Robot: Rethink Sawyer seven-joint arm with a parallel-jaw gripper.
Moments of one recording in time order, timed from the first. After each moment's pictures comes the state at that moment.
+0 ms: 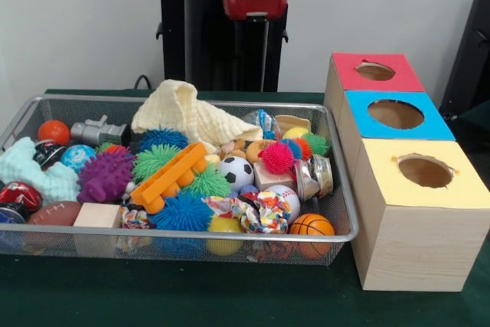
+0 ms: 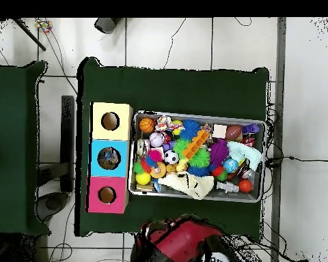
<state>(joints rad) -0.43 -0.91 0.30 2.31 -0.90 0.24 2.19</state>
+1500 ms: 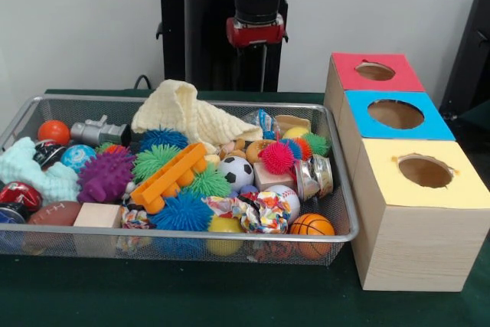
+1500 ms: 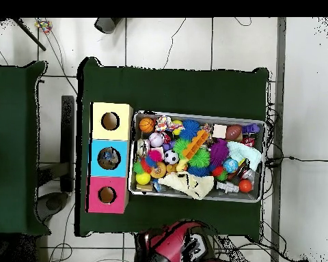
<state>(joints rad) -0.20 -0.58 -0.04 2.17 -0.95 -0.04 2.19</state>
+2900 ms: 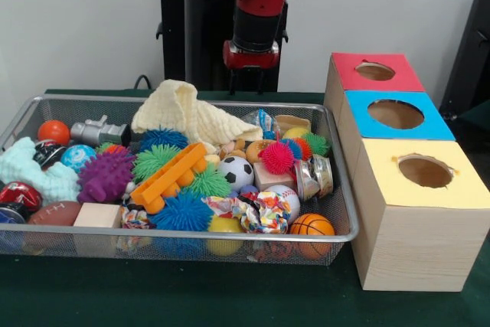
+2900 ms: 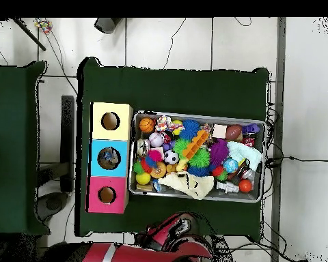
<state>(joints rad) -0.08 -0.38 -0.16 2.04 -0.81 -0.05 2.19</state>
